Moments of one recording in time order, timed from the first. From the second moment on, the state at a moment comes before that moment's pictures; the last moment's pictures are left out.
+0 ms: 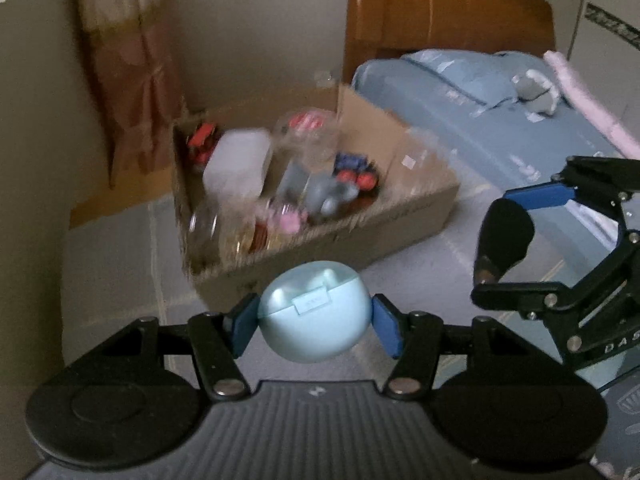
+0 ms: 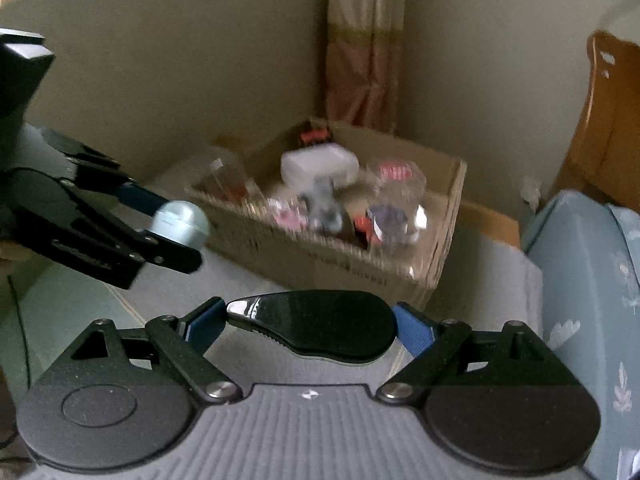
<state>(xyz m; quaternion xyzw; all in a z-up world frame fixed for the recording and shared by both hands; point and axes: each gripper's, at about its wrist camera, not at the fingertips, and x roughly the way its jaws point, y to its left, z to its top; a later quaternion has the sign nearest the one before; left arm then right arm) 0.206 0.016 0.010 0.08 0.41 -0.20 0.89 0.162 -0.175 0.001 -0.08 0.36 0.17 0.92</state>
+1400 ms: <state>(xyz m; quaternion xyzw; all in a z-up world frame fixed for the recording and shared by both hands) 0.235 0.029 0.016 0.10 0.34 -0.14 0.93 0.320 -0.187 0.053 -0.05 0.38 0.11 0.92</state>
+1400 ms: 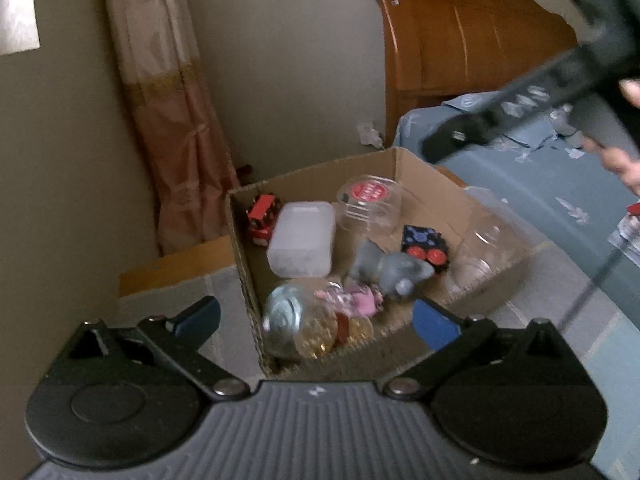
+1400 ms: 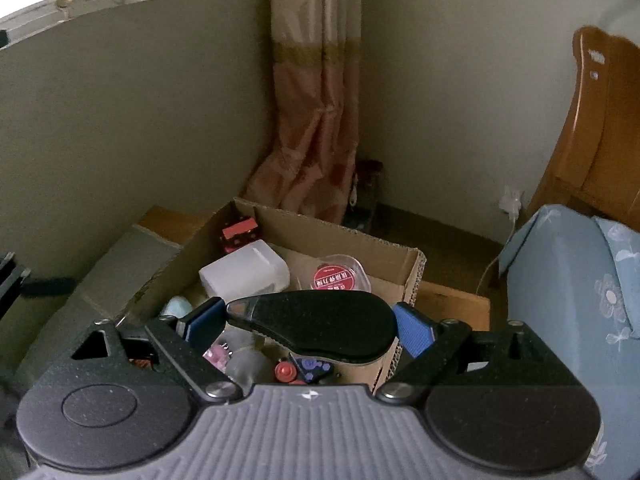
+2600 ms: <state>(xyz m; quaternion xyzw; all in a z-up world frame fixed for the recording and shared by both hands) 0.176 0.030 0.037 0.08 0.31 -0.09 0.94 0.262 -0.178 0.057 -0.05 0.39 0.06 0.92</state>
